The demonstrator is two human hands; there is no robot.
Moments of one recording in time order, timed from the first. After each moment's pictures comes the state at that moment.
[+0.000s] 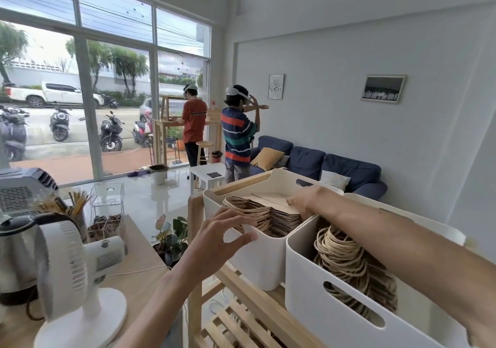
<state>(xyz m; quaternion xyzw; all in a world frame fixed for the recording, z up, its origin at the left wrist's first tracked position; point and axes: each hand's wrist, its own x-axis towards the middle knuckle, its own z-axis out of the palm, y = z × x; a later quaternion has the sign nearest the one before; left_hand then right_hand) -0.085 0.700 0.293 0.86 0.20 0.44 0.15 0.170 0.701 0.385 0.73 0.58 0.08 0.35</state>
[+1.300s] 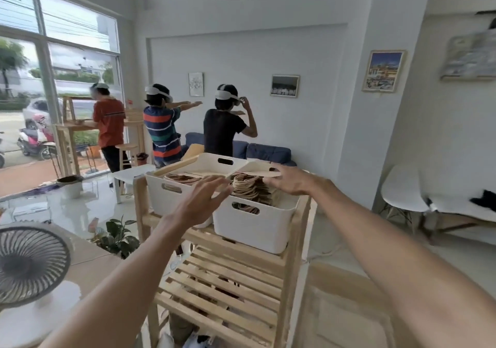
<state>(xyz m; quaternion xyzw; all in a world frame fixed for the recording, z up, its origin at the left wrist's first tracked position) -0.069 0.562 0.349 0.92 0.13 0.34 0.14 0.126 0.394 0.419 0.87 0.47 -0.03 -0.16</state>
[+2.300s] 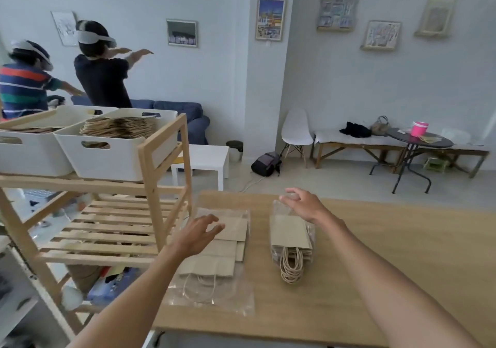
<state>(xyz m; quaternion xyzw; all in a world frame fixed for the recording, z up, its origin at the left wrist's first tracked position) 0.008 0.213 0.169 0.96 0.11 0.05 0.27 0.150 -0.065 0.246 0.90 0.18 -0.12 -0.37</state>
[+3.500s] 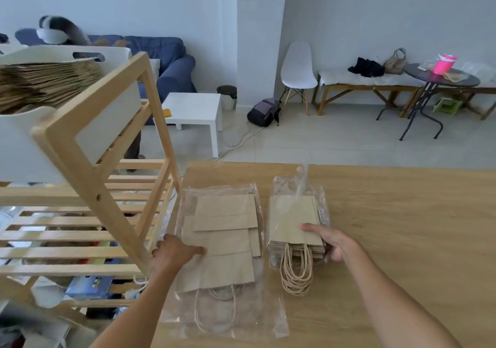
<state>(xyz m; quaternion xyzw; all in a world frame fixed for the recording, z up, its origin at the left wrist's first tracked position) 0.118 0.297 0.020 0.83 0.46 -0.12 0.30 0.279 -0.054 0.038 0.72 -0.17 -0.40 -0.54</state>
